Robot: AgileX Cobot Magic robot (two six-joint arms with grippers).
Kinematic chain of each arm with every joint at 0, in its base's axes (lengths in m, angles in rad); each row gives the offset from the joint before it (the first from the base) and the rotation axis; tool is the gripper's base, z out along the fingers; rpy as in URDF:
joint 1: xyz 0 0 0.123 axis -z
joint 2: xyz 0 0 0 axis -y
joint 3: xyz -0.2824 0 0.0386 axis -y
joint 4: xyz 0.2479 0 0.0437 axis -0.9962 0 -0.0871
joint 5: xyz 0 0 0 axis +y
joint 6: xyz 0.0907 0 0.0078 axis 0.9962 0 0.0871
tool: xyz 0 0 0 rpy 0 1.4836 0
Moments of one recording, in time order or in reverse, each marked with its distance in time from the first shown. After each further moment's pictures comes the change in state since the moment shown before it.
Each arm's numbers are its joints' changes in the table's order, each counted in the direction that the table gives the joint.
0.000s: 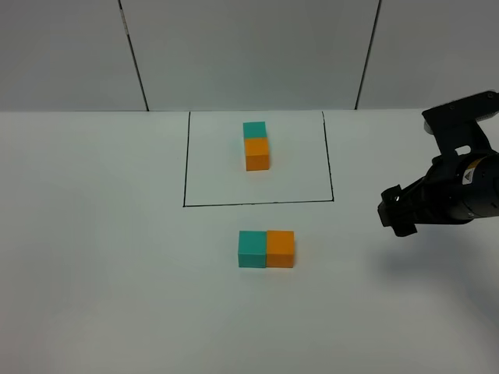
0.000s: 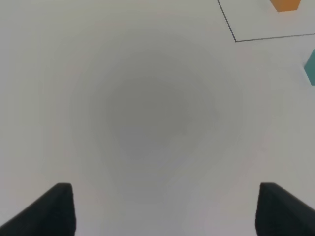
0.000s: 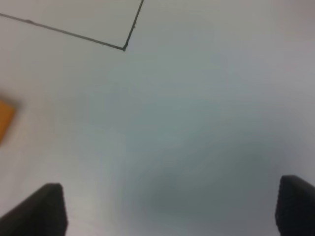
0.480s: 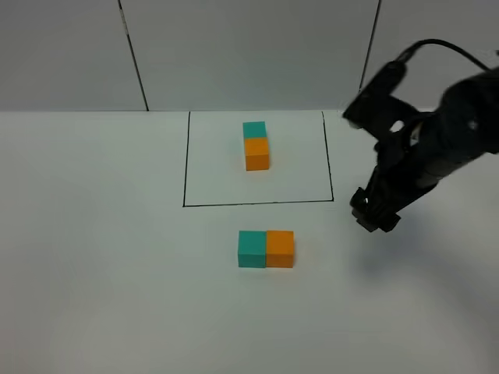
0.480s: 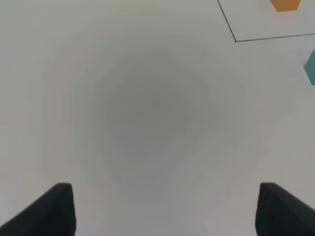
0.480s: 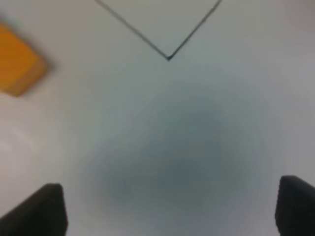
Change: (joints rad) left arm 0.000 0.000 0.000 0.000 0.000 0.000; right arm -0.128 -0.175 0.341 0.021 0.355 -0.456
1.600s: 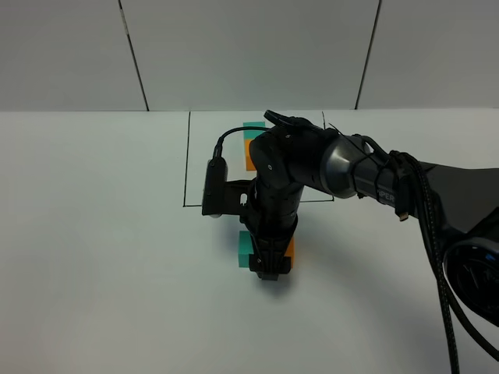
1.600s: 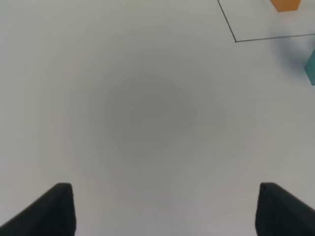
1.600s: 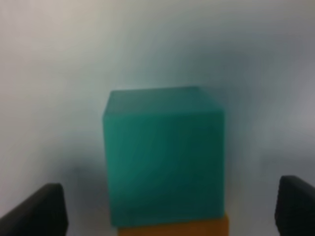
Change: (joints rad) left arm 0.000 0.000 0.000 0.000 0.000 0.000; right arm -0.240 -0.590 0.465 -0.042 0.133 -0.329
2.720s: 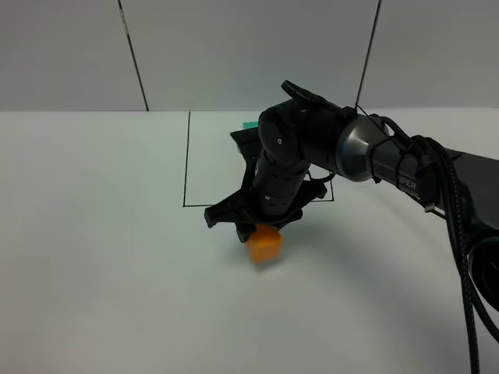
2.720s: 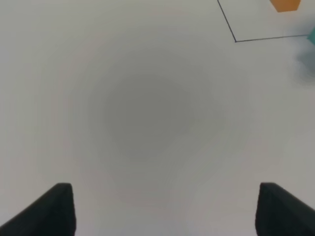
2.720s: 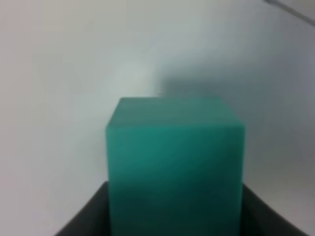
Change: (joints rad) left arm 0.000 0.000 0.000 0.000 0.000 0.000; right arm 0.019 0.062 0.021 -0.106 0.013 1.109
